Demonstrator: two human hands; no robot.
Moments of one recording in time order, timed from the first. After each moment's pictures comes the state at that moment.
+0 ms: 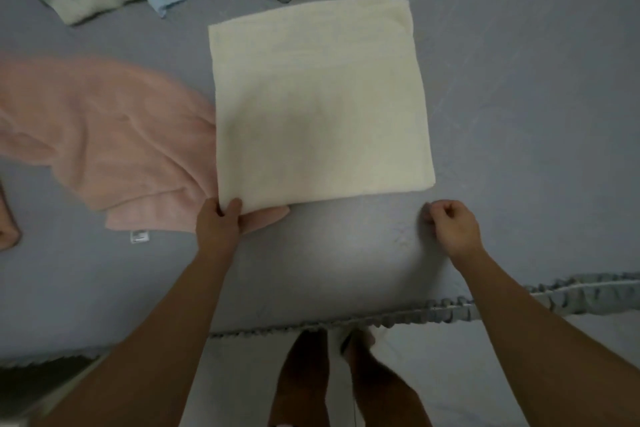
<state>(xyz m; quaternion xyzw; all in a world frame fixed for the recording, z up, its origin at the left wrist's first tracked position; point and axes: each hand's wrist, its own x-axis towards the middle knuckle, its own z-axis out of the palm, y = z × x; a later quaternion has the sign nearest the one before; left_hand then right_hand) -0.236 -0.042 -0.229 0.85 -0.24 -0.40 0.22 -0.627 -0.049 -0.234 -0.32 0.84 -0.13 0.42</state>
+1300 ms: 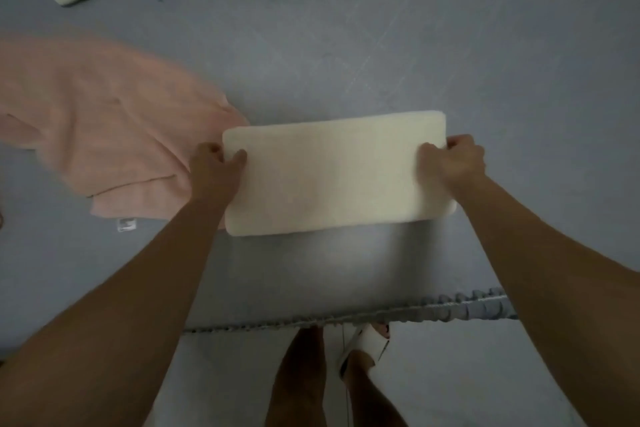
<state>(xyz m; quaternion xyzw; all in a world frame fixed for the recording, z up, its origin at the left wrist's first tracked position) -0.245 -0.104 -0.211 0.85 -0.33 -0.37 0.18 -0.615 -0.144 -0.206 -0.34 0.86 -0.06 0.38</state>
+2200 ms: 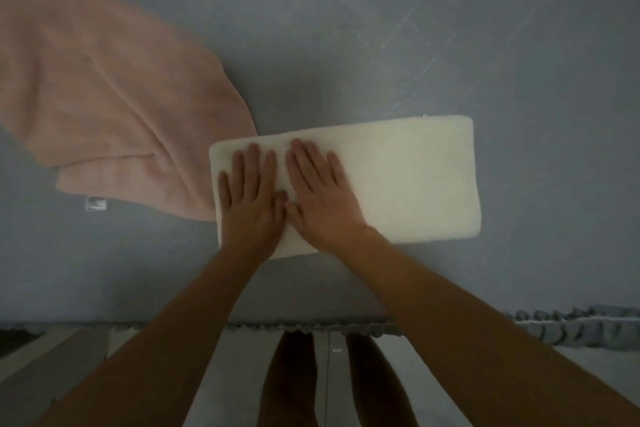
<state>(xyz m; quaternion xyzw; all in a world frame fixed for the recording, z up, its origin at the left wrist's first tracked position) -0.310 -0.023 -0.264 0.73 -0.65 -0.19 0.00 -0.457 -0.068 -0.259 -0.87 0.45 0.07 0.19</state>
